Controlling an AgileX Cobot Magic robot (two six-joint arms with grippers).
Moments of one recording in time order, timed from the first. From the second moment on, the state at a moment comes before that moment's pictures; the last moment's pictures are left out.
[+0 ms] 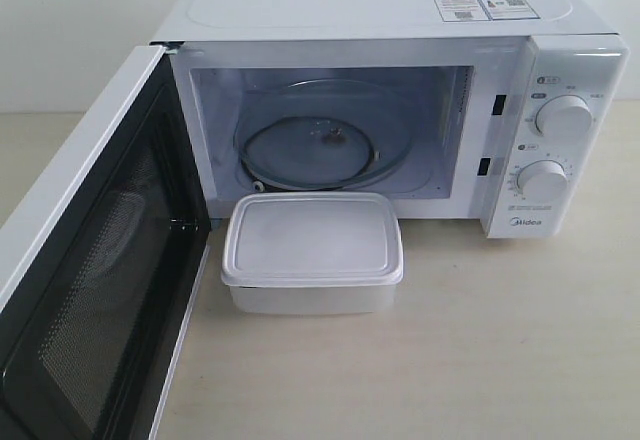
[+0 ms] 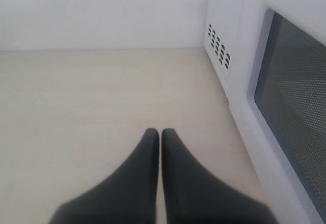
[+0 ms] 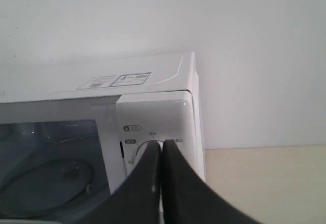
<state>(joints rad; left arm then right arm) -0.07 0.00 0.00 0.02 0.30 -0.02 -0.05 0.75 -0.12 -0.13 -0.61 0.23</state>
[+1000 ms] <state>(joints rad) -0.07 0.00 0.00 0.02 0.30 -0.02 -0.05 1.83 -0.21 -0.72 -1.20 0.43</state>
